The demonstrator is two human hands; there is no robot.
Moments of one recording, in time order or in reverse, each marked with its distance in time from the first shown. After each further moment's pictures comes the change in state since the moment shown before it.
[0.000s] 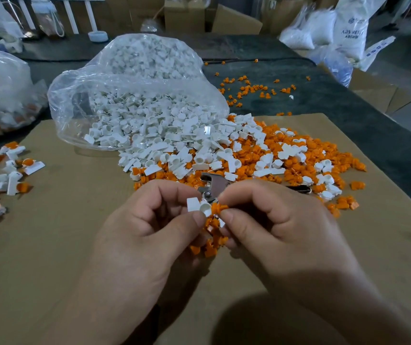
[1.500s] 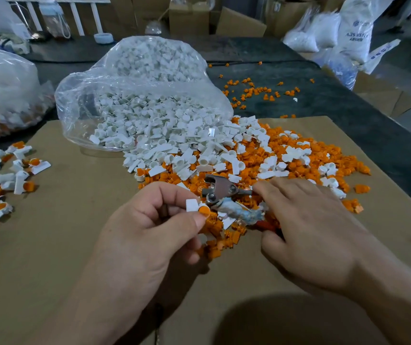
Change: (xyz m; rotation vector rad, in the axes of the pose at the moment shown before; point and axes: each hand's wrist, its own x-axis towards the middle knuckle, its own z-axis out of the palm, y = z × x) left_hand 0.006 -0.002 -0.005 -0.060 -0.011 -0.096; right_hand 0.010 0.020 -0.028 -0.902 -0.384 0.179
